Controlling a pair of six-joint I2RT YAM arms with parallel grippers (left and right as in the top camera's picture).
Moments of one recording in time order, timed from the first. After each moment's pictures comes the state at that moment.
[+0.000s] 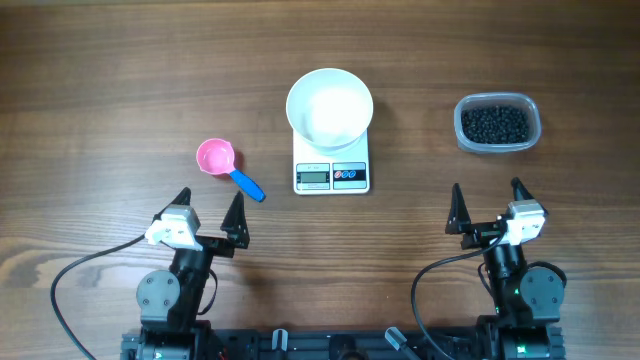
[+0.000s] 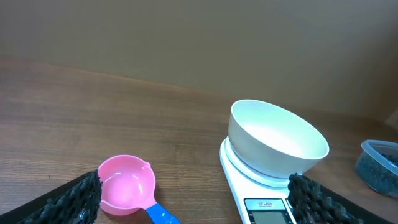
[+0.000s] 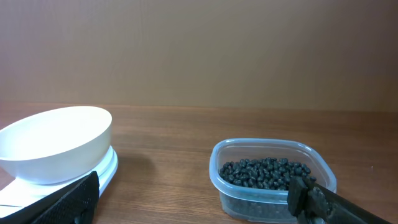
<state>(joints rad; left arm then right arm) -0.06 0.01 0.02 -0.07 0.13 -0.24 0.01 0.02 0.01 0.00 -0.09 0.01</state>
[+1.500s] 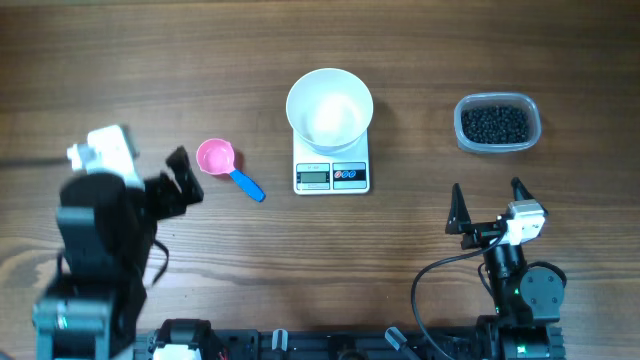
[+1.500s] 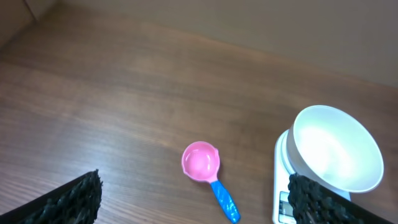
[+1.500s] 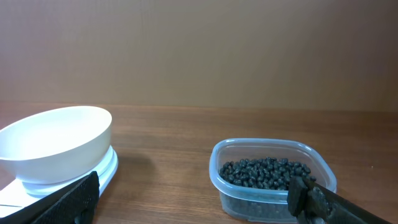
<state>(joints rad) -0.06 0.81 1.11 -0.89 -0.16 -0.25 0.01 0.02 0.01 0.00 -0.09 0.01</state>
